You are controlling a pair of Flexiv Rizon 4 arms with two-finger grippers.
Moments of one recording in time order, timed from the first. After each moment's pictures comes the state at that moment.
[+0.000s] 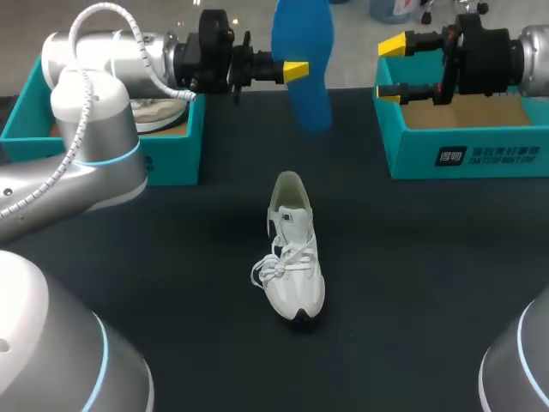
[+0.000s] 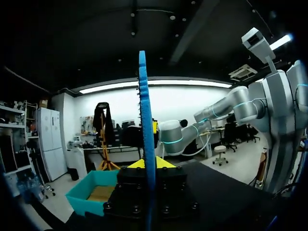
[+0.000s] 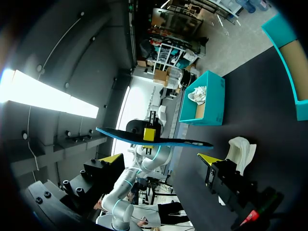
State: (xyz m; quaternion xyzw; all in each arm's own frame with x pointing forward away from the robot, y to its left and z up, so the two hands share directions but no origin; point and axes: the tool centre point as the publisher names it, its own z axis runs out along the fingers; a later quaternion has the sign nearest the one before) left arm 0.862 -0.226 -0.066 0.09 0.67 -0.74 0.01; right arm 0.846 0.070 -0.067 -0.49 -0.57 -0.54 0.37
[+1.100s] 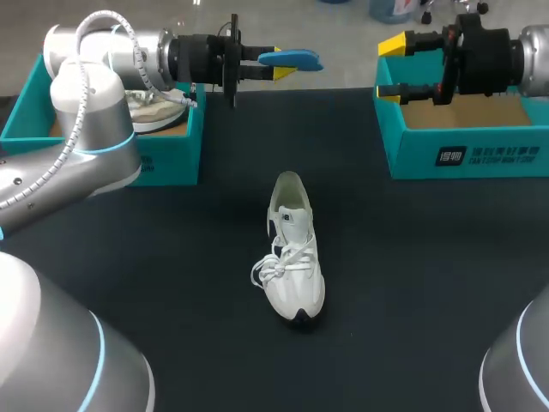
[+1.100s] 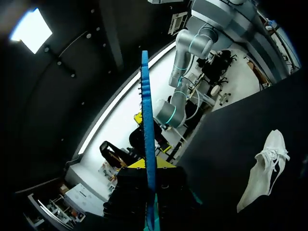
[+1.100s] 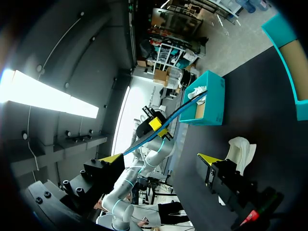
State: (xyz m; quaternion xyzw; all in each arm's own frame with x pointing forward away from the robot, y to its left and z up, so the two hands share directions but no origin) left arm 0.902 -0.213 -0.079 0.37 0.58 -0.67 0.29; right arm 0.846 0.070 -0.067 -0.49 -0.57 -0.54 0.37
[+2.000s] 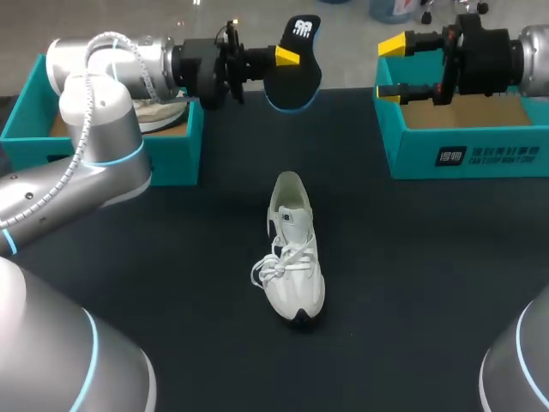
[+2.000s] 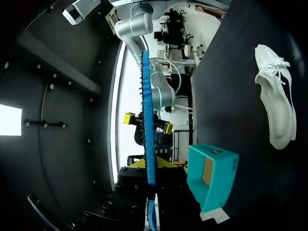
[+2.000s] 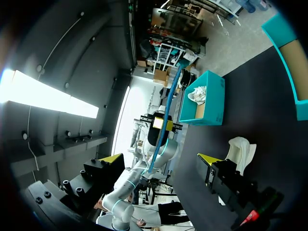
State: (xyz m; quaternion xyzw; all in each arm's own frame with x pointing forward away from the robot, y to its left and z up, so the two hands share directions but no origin) left arm 0.914 -0.218 -0.087 0.51 0.46 -0.53 0.50; right arm 0.846 0.070 -0.067 -0.49 -0.57 -0.54 0.37
